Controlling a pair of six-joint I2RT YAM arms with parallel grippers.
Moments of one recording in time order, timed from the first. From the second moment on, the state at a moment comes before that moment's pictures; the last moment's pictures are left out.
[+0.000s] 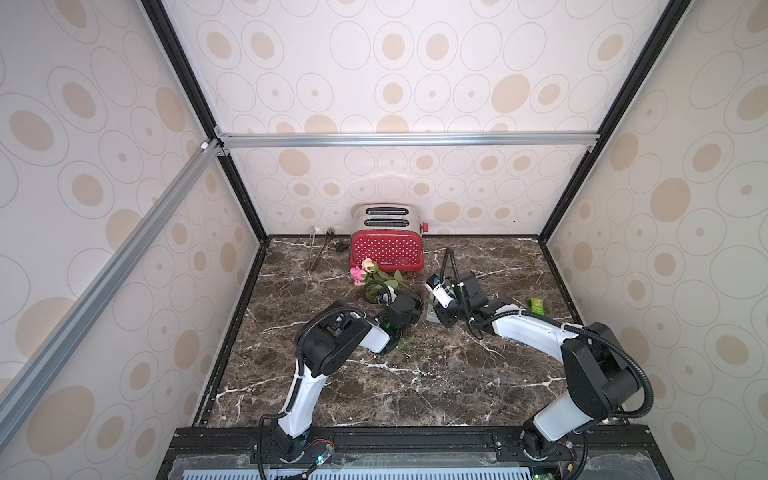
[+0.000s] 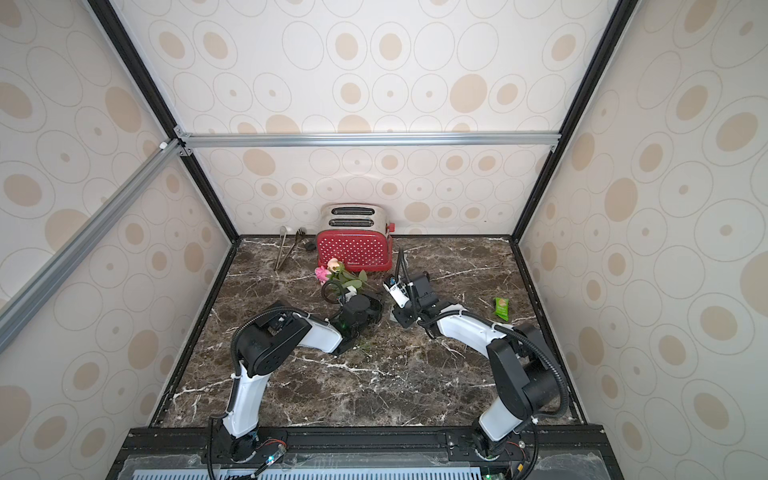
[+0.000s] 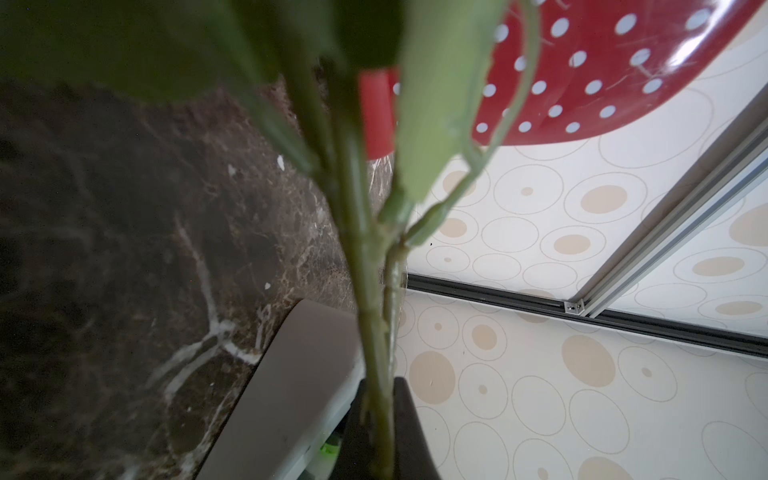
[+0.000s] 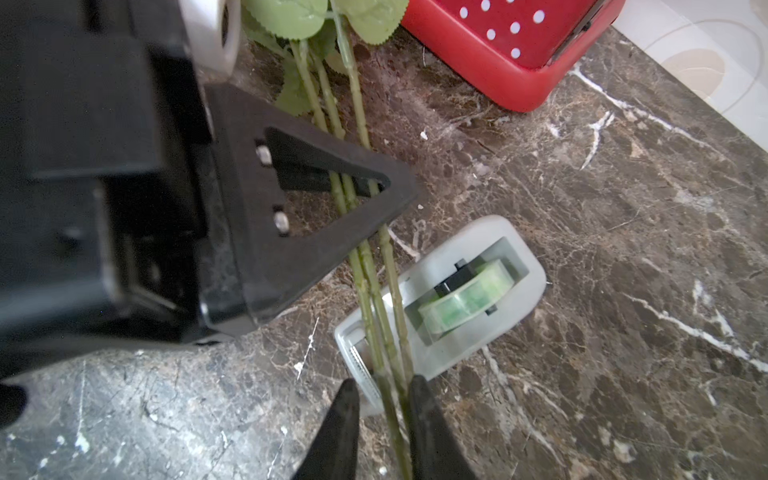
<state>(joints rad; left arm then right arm) -0.77 2.12 0.99 0.89 -0.26 -1.68 0.52 1.61 0.94 -0.16 -0.04 -0.25</state>
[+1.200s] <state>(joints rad) -0.76 2.12 0.99 0.86 -0.25 -1.68 0.56 1.64 0.90 -0.08 0.07 -0.44</state>
